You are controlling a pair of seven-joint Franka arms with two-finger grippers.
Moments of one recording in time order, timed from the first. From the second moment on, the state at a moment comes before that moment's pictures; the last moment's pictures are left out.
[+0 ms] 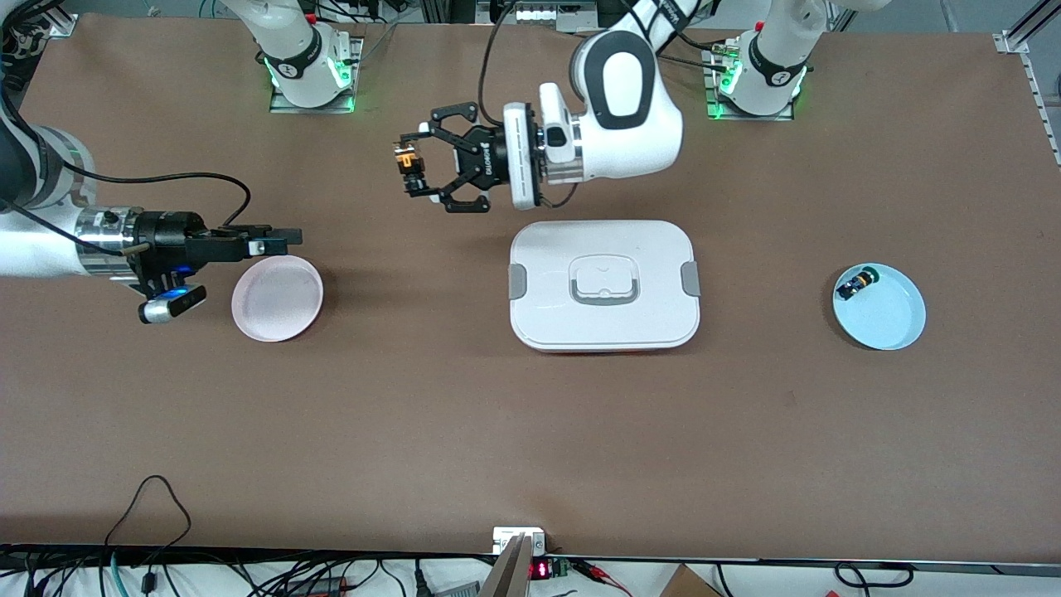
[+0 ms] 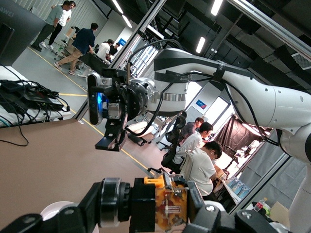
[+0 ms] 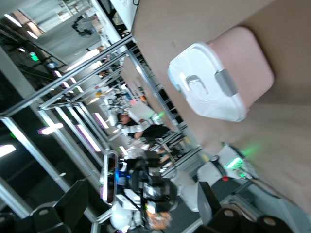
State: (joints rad) left arm -0.58 0.41 -0.30 -1.66 -2.07 2.47 1.68; right arm -0.08 0.27 0.01 -1.84 1.34 1.52 0.05
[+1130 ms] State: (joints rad) left arm -0.61 0.50 -0.30 -1.54 -2.07 2.51 1.67; right arm 0.03 0.23 0.02 -1.92 1.40 1.45 0.15
